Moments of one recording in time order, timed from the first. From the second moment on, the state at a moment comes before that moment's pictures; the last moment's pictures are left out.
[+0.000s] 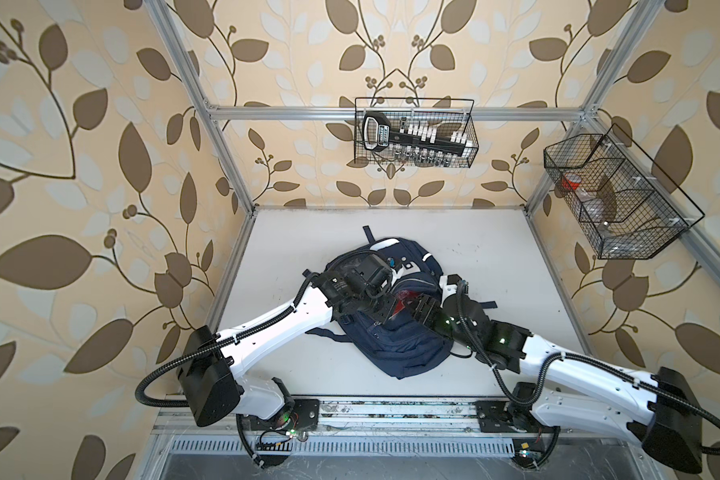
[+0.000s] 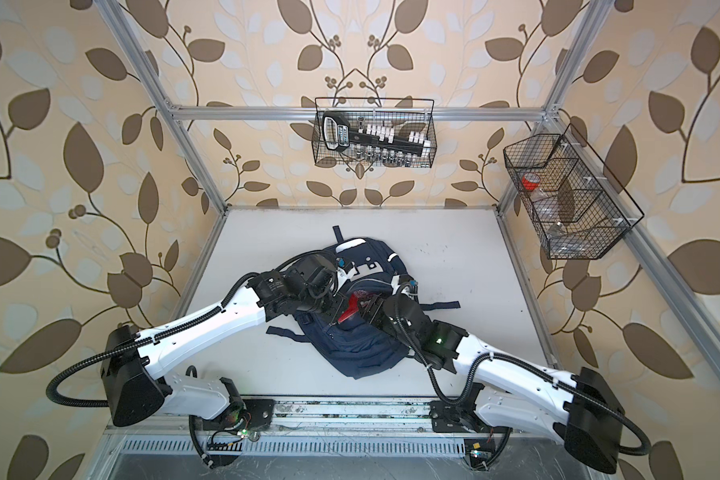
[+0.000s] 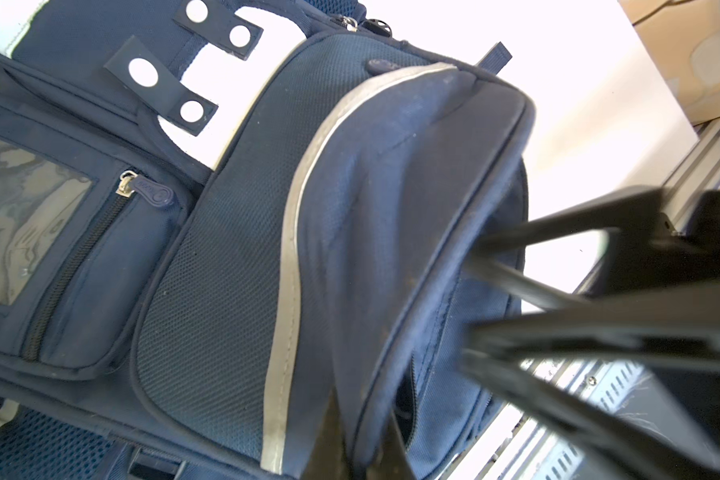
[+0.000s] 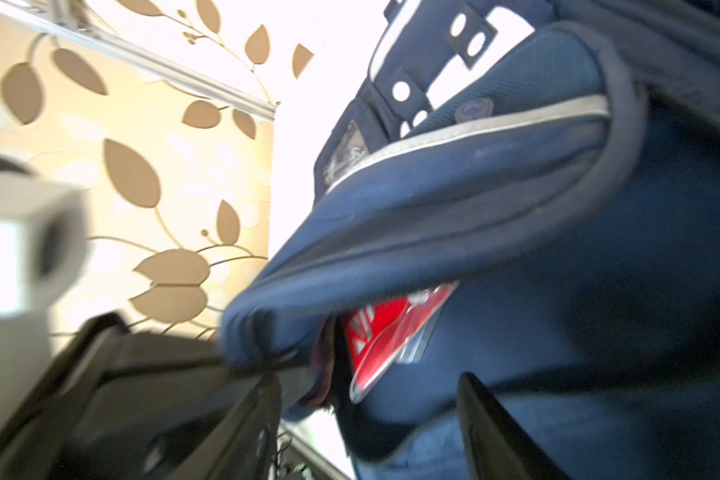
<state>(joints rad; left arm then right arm) -0.83 1.38 1.17 -0.73 0.12 -0.29 0.92 0.99 0.64 -0.17 0.22 1.19</state>
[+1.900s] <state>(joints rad) -0.54 1.17 0.63 -0.25 0.53 -1.07 1.38 1.44 1.00 -0.53 0.56 1.15</state>
